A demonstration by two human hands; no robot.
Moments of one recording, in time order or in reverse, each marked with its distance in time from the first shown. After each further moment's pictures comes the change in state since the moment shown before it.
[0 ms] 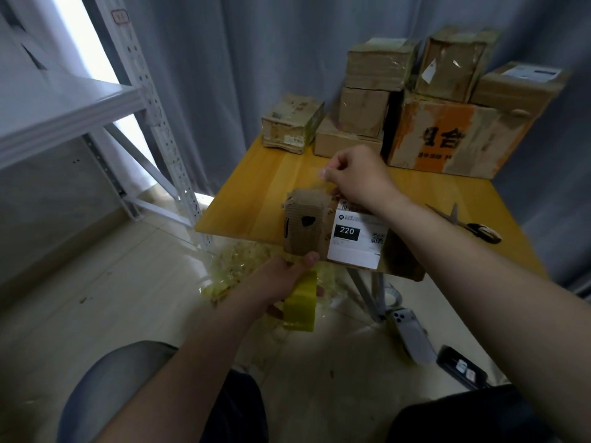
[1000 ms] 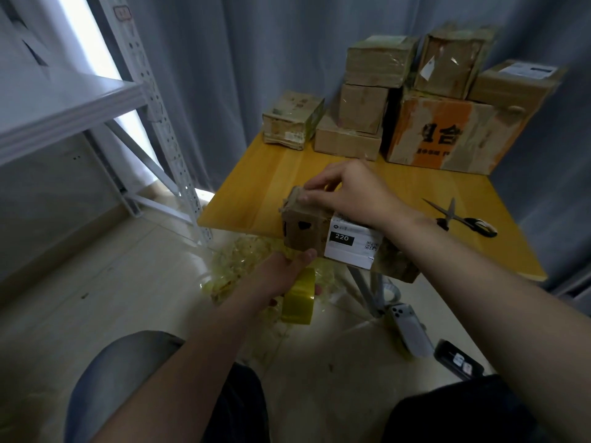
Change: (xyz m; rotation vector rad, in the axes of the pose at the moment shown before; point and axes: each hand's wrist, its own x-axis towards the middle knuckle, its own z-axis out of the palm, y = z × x) left_hand 0.019 -0.020 0.003 0.100 0.049 0.014; right_hand -0.030 0.009 0.003 -0.151 -0.136 -0.332
